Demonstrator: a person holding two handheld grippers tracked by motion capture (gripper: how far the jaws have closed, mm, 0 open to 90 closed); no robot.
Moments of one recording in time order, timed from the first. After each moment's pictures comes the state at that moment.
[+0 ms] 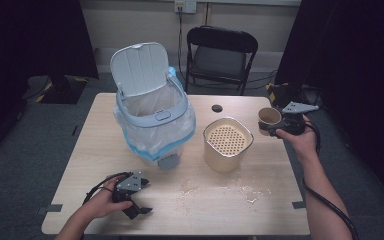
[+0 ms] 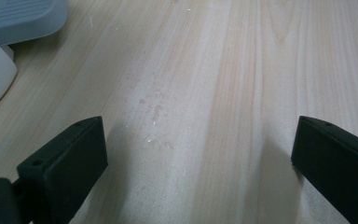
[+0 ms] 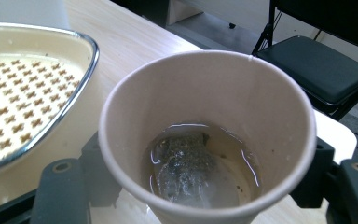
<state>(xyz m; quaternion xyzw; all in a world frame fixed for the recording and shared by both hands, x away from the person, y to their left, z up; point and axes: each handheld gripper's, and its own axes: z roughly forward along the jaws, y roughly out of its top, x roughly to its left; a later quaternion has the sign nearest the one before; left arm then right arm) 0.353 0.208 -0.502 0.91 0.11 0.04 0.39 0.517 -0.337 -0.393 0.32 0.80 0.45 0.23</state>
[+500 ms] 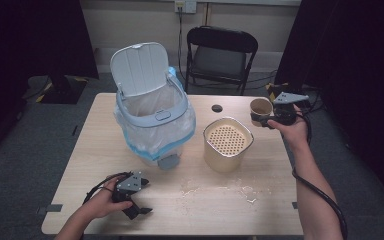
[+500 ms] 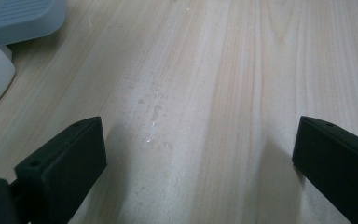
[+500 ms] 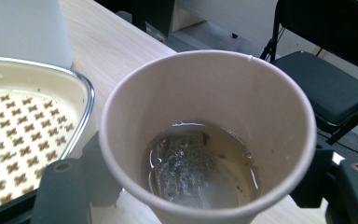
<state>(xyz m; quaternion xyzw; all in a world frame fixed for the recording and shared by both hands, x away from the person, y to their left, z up) 0.354 0.207 -0.503 0.91 0.11 0.04 0.39 0.542 -0.311 -0.379 0.30 0.80 0.46 0.24</state>
